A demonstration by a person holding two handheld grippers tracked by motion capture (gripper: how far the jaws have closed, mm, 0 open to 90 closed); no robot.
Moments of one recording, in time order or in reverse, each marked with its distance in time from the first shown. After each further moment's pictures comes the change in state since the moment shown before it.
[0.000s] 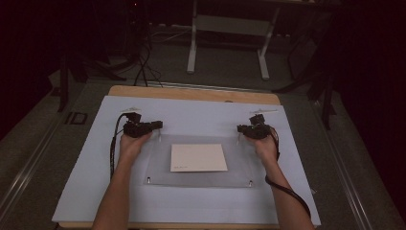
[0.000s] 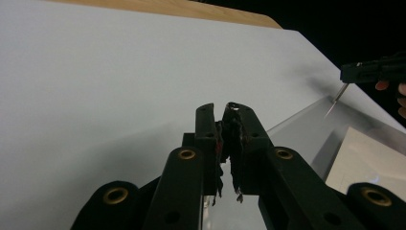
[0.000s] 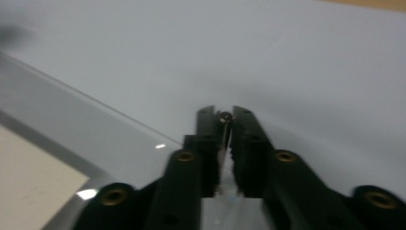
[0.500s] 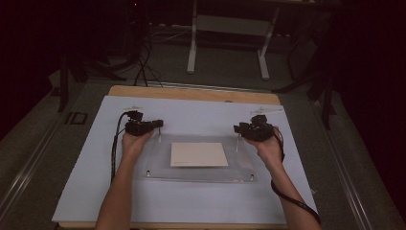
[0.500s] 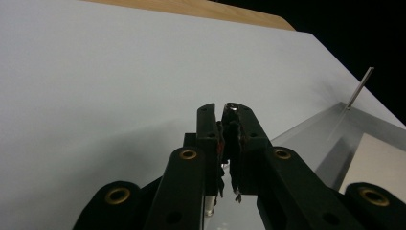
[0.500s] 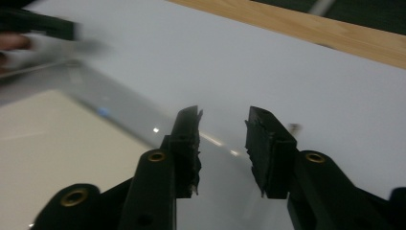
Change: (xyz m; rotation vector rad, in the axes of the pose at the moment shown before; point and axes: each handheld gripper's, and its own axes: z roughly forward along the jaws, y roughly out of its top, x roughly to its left) left arm -0.003 0.003 0.005 0.004 0.042 -0.022; right arm 0.043 0.009 -0.056 -0.076 0.103 -0.098
